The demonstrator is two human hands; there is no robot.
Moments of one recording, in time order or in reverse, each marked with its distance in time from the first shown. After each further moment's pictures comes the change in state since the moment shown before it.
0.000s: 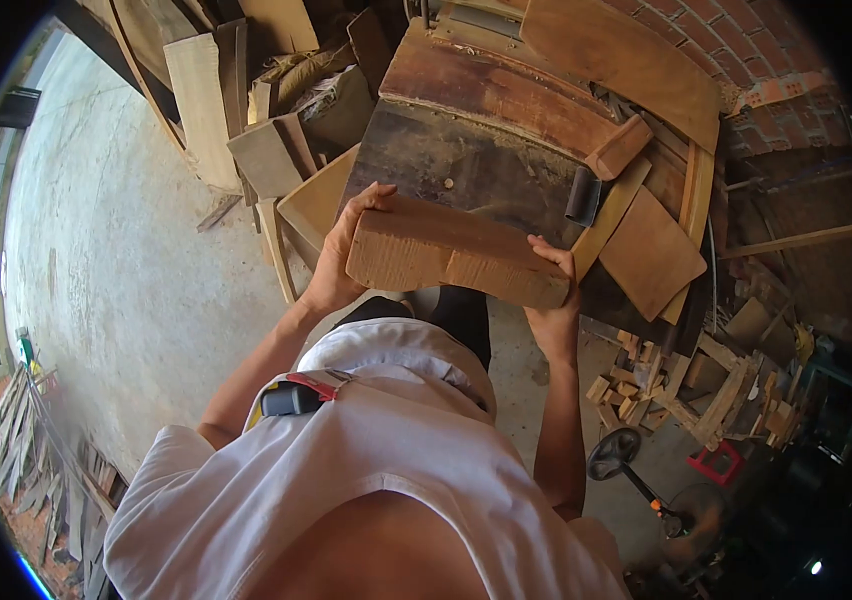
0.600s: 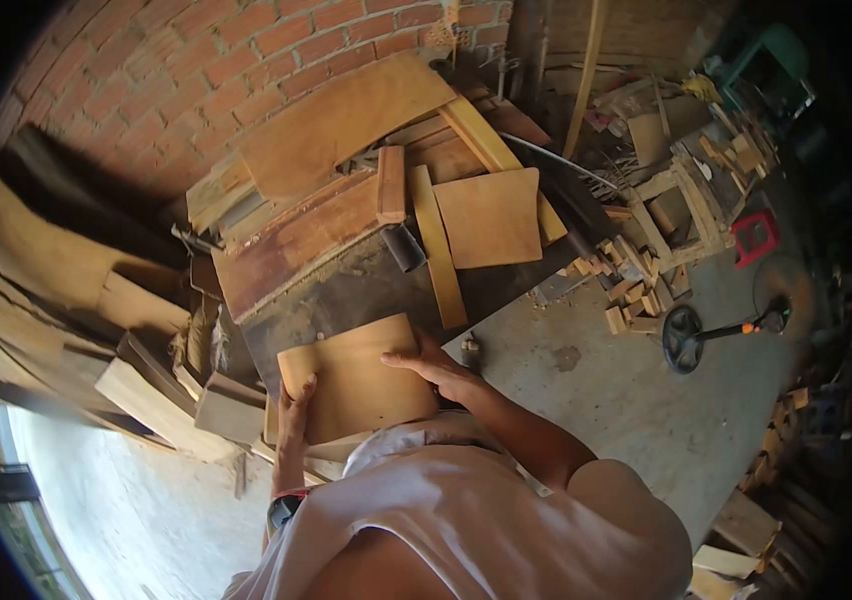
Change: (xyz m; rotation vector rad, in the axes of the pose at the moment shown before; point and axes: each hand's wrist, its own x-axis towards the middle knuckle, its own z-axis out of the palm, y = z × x) left_hand 0.042 -0.039 0.023 -0.130 -0.161 -0.634; right_hand -0.023 0.026 0.021 0.713 0.222 0.574
